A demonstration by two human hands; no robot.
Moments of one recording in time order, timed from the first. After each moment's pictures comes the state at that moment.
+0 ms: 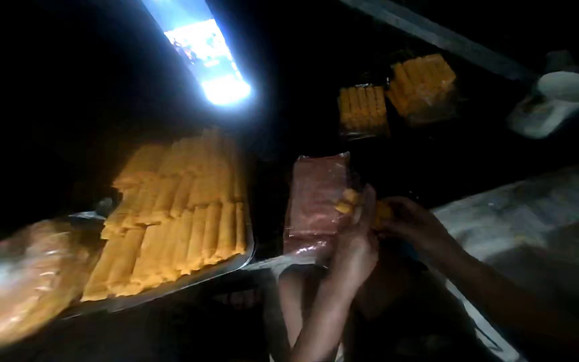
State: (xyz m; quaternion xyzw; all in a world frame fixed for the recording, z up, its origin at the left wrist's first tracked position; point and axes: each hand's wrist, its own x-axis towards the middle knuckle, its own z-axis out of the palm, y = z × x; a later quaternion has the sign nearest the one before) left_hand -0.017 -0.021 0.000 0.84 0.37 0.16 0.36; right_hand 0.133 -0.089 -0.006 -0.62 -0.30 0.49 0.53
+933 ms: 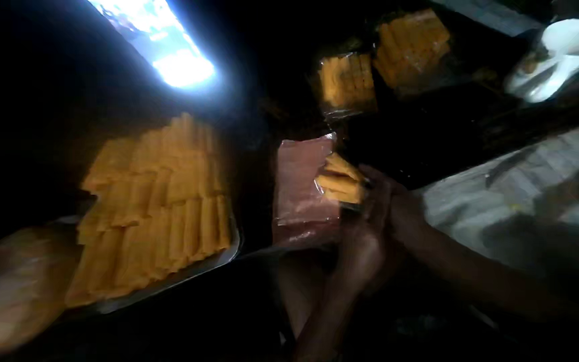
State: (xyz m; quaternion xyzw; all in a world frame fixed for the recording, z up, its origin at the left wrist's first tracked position) left_hand -0.005 -0.046 -0.015 0.88 0.30 0.17 0.34; right_hand 0.112 -0.070 -0.022 -0.59 -0.26 0.46 0.61
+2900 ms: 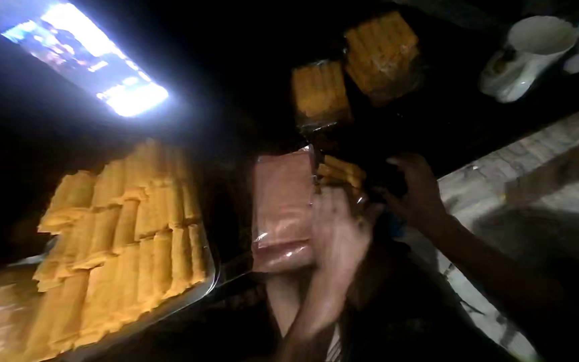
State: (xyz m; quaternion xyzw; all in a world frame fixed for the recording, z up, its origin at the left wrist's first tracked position) left_hand 0.032 -0.015 -0.002 0.88 0.39 0.21 0.14; right_hand 0.191 -0.087 -0.032 -0.75 -0.53 0.04 0.39
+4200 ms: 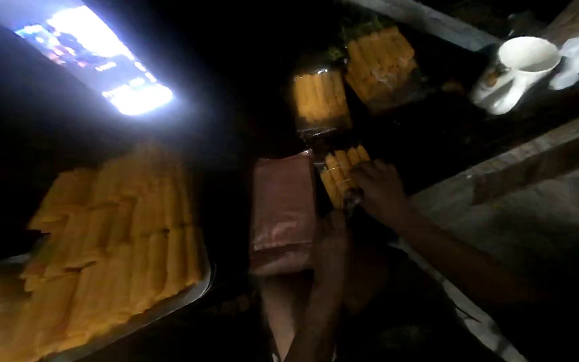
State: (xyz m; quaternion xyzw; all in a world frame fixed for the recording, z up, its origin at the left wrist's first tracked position) left_hand 0.016 -0.033 -0.032 0.87 0.43 0.16 0.15; right_hand 0.176 -0.043 -0.038 -0.73 -0.61 0.02 0.30
